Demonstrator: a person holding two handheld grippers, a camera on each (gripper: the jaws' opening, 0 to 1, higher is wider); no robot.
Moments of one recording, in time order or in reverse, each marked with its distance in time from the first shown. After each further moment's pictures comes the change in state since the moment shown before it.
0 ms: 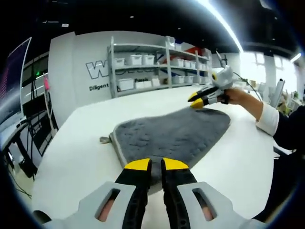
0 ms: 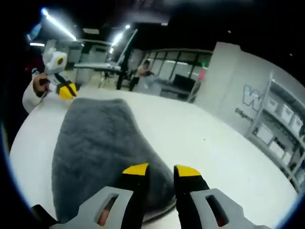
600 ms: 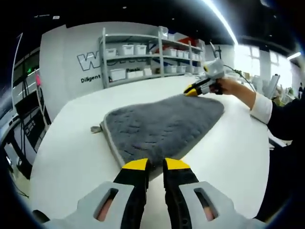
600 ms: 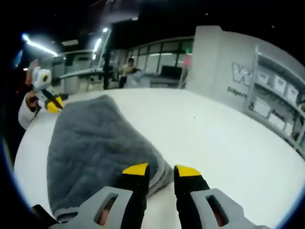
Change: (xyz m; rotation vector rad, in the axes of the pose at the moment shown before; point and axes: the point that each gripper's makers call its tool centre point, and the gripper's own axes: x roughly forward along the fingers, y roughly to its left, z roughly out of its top) left arm 0.005 -0.011 -0.023 0.037 0.105 -0.070; right arm -0.003 -0.019 -0.040 0.177 0.067 -0.019
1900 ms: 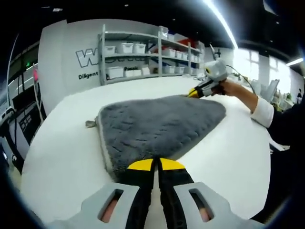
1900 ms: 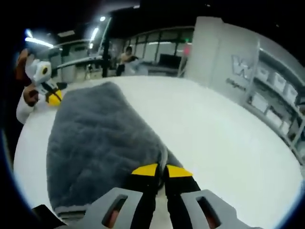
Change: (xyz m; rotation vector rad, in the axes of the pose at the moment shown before) left arm 0.012 -0.007 -0.006 -0.039 0.005 -0.003; right arm -0.014 0.023 -0.016 -0.089 0.102 -0.022
